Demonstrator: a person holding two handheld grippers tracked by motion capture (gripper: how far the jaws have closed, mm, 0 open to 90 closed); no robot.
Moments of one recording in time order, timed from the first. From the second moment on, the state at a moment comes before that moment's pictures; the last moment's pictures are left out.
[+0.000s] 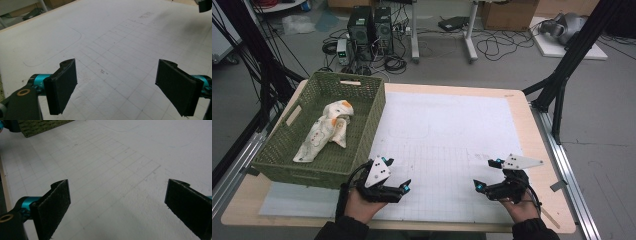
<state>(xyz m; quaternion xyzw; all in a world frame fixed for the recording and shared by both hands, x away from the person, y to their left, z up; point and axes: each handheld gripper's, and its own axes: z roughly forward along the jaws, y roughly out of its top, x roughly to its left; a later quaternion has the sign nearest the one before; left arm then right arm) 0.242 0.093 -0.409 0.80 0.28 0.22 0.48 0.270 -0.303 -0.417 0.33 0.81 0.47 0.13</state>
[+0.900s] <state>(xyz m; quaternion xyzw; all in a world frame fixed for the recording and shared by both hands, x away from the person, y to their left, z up) 0.242 0.091 -0.400 0.80 0.28 0.21 0.49 0.288 -0.282 -0.414 0.31 0.82 0.47 0.12</state>
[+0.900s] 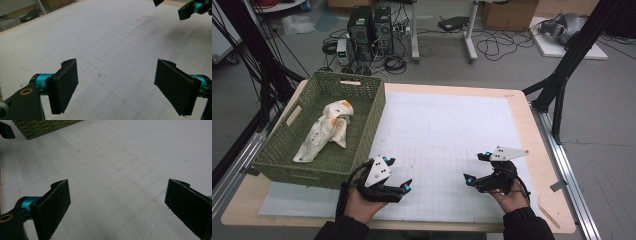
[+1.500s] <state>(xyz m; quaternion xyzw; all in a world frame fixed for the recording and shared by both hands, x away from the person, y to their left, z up) 0.291 0.068 -0.370 0.82 0.28 0.18 0.47 0.277 -0.301 -0.410 0.31 0.81 0.48 0.13</state>
